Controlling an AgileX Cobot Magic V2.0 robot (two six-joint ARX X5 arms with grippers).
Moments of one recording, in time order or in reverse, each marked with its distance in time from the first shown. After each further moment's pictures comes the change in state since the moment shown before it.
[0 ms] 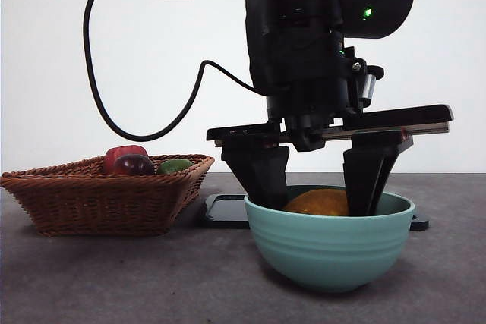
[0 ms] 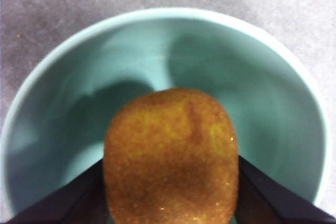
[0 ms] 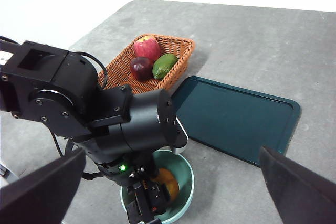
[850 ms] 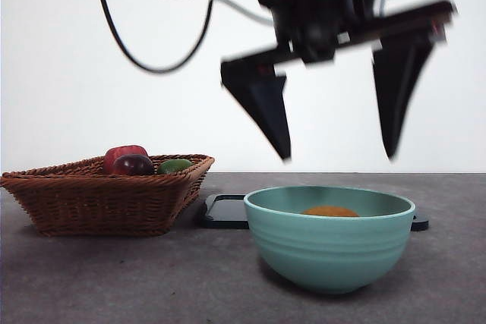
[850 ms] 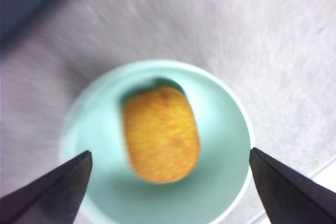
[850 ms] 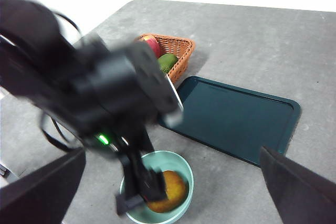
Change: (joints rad) left arm 0.000 -0.083 0.135 -0.098 -0.043 0.098; right arm 0.000 0.000 0.000 0.000 0.000 0.000
